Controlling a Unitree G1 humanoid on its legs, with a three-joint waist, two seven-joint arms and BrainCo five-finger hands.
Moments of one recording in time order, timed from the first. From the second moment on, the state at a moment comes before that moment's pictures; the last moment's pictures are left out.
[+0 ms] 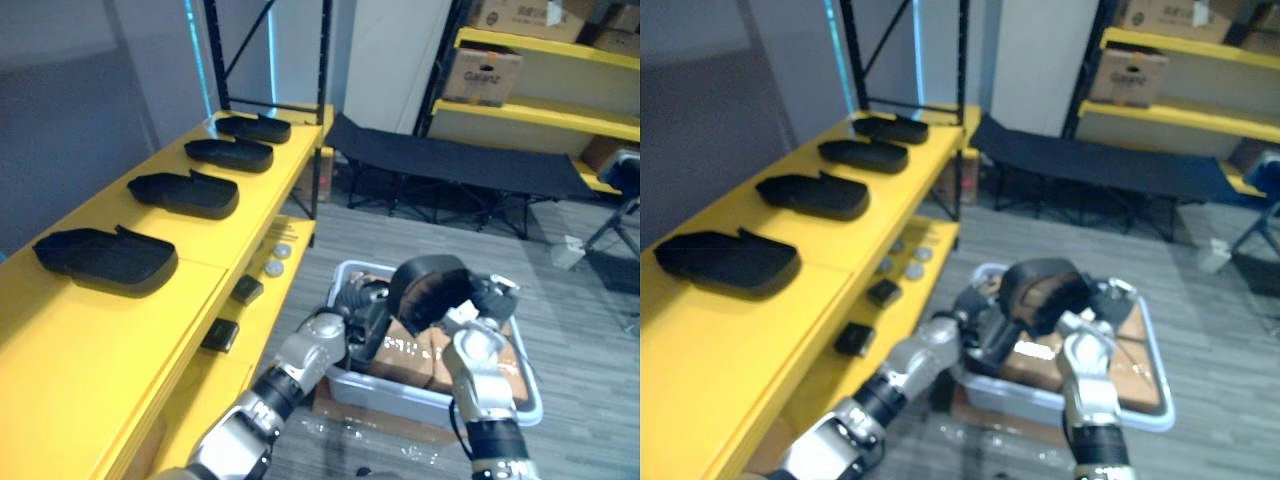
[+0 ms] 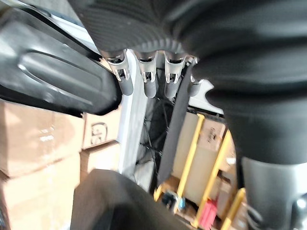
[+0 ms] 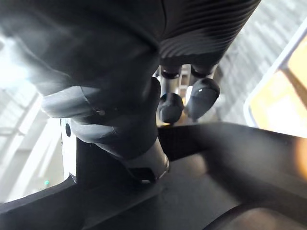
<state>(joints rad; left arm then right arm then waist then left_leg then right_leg) -0.48 -0.07 -0.50 0.51 -0.57 0.28 0.31 -0.12 -0.07 -0.10 0.13 0.18 0.04 -0.72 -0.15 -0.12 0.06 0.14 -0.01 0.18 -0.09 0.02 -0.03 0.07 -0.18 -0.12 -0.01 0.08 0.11</state>
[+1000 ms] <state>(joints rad) -0.33 -0.09 -0.29 0.58 -0.49 -0.06 0.65 0.00 -0.01 -0.20 0.20 0.43 -0.03 -0.83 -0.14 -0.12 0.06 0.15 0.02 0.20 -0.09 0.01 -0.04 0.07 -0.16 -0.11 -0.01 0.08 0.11</state>
